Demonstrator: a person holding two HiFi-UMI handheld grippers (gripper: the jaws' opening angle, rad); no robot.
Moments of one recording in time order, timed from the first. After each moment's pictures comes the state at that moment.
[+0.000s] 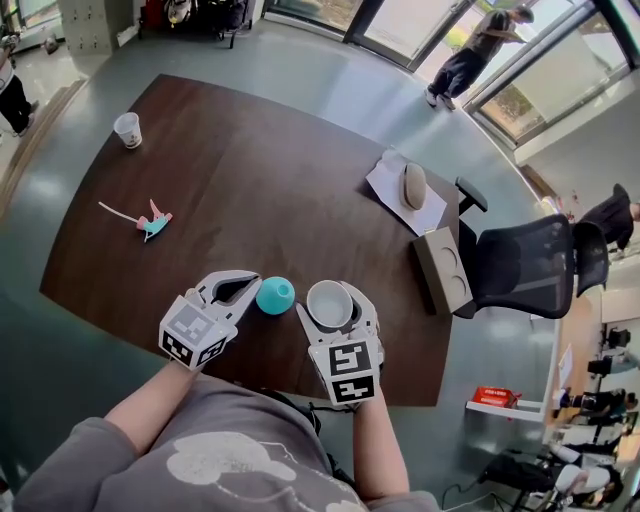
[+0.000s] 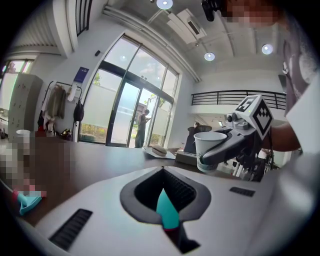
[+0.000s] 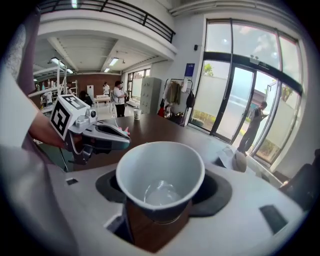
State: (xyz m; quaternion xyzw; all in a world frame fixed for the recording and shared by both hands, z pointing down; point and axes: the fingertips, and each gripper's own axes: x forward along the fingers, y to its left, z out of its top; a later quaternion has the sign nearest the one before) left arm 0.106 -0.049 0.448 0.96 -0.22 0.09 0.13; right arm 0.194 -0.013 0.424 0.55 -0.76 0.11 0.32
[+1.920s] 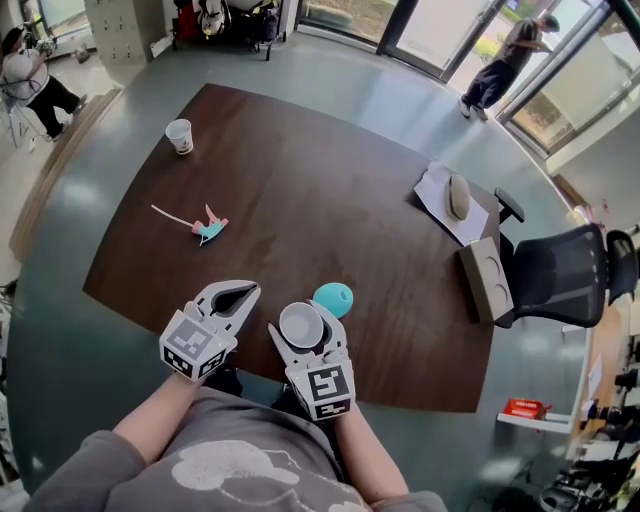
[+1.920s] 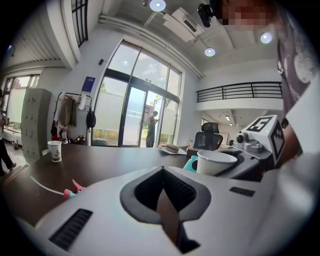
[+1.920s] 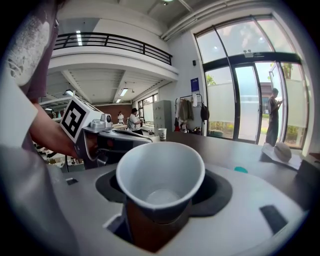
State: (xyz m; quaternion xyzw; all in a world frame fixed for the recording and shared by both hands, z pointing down) left arm -0.012 -0.047 0.448 0.95 -0.28 0.11 0.10; right arm 0.033 -0.003 0.458 0.50 -0.84 0.11 0.16
